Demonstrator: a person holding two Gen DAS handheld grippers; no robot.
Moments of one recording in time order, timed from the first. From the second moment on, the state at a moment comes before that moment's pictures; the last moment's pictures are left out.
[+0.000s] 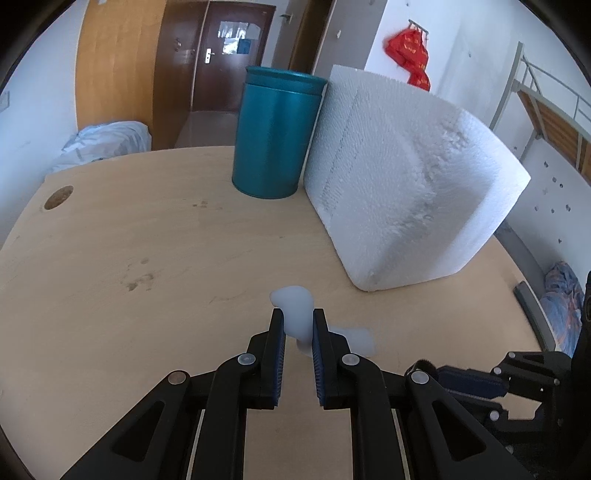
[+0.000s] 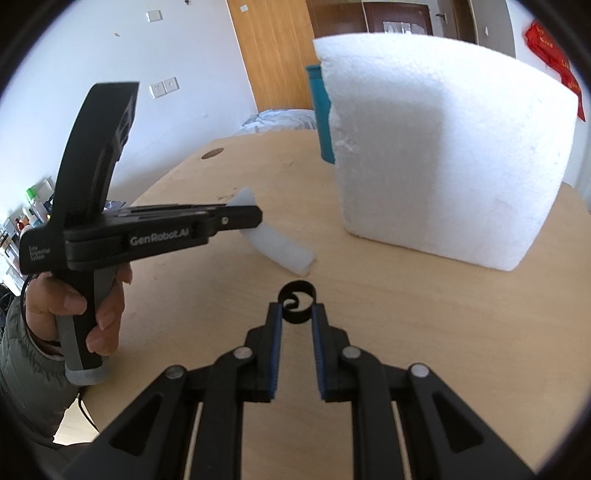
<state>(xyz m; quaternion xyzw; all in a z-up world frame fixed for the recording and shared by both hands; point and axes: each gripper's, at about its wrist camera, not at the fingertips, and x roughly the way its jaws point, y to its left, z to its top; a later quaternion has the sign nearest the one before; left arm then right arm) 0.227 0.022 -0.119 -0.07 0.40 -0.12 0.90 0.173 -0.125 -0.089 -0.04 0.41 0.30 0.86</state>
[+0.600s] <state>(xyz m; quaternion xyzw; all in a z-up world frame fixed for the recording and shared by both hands) 0.160 0.050 -0.089 -0.08 0.37 -0.10 0.92 0.145 -0.148 -0.066 -0.02 0.37 0.29 0.88</state>
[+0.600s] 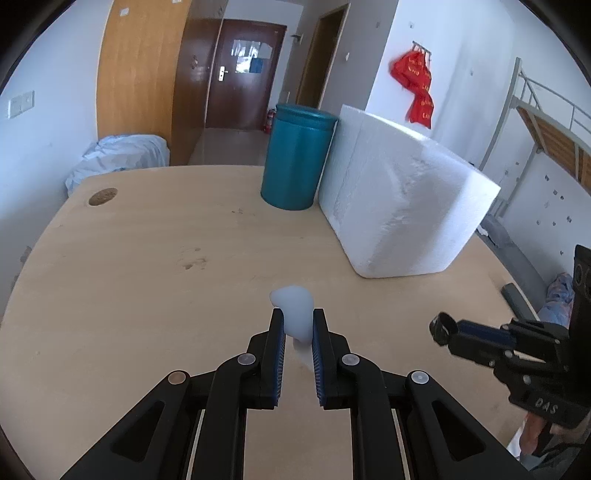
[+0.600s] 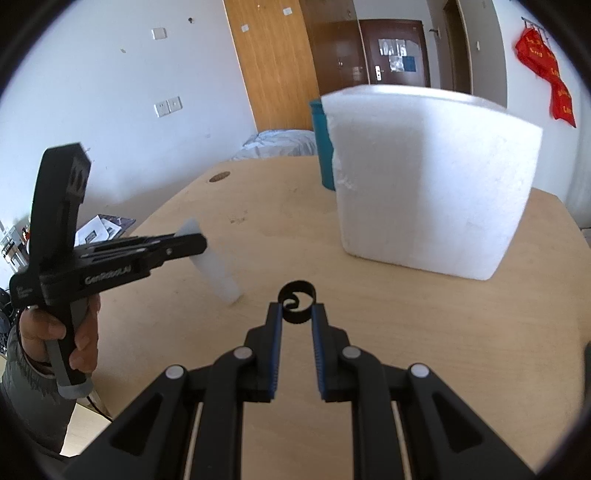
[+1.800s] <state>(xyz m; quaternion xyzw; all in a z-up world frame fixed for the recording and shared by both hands) 0.030 0.037 0.008 -0.09 0.16 -0.13 0.98 0.117 -0.193 -0.010 0.03 0.27 0.26 0.93</state>
